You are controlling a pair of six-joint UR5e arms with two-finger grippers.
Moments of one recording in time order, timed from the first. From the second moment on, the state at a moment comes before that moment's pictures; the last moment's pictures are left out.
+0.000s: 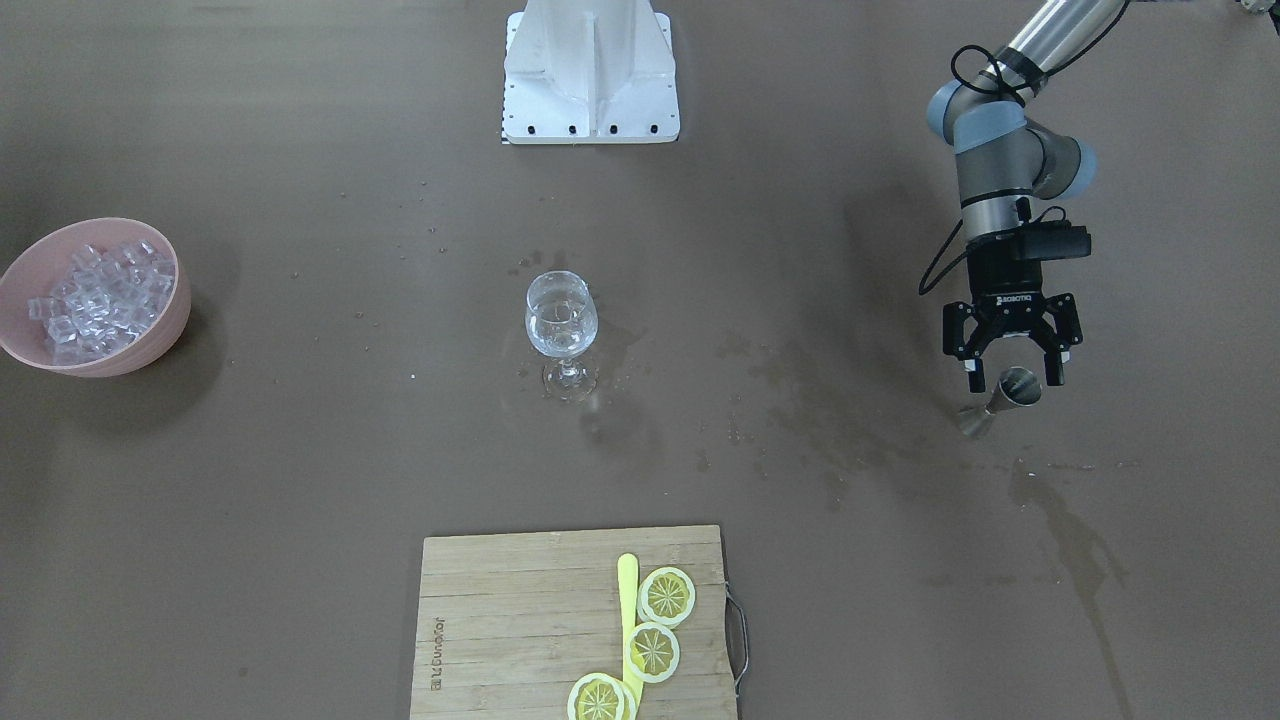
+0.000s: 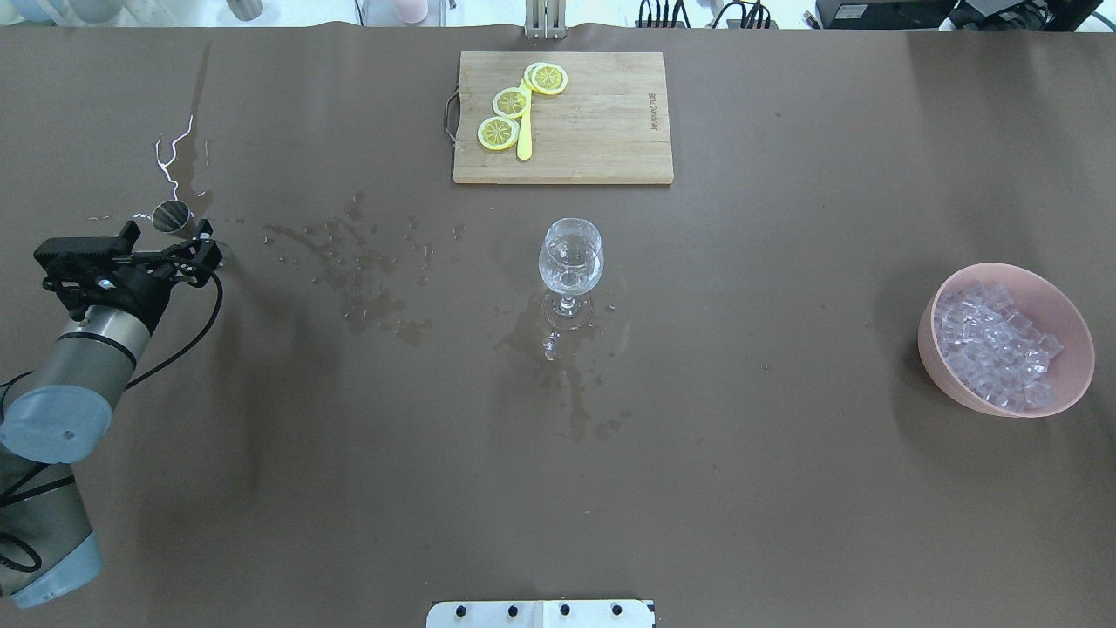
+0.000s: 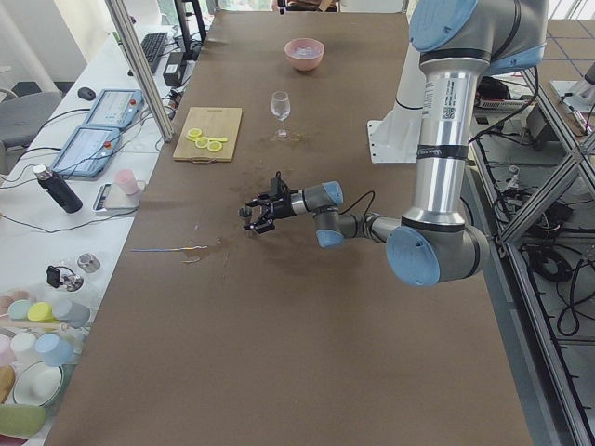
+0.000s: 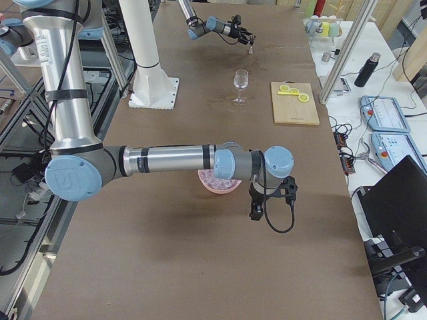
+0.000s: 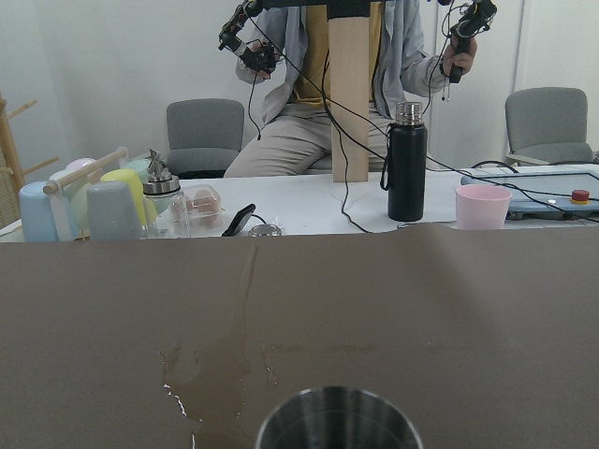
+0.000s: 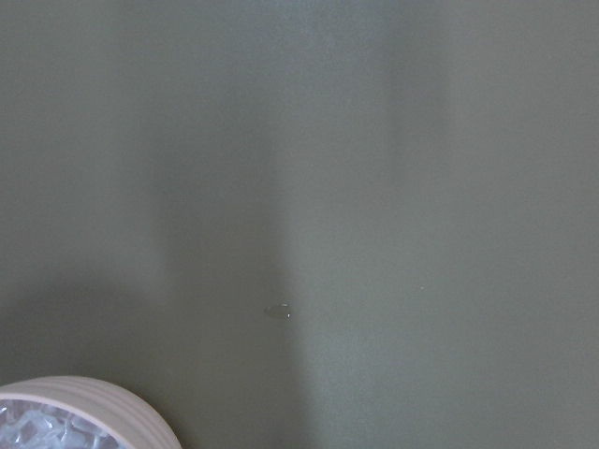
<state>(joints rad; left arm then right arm) -0.50 -1.59 -1.53 -2.74 -0.78 -1.11 1.51 -1.44 1.53 -1.70 2.41 0.05</state>
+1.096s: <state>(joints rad) -0.53 -1.50 -1.90 -2.46 -0.99 -1.11 1.51 -1.42 1.57 -1.70 2.41 0.16</state>
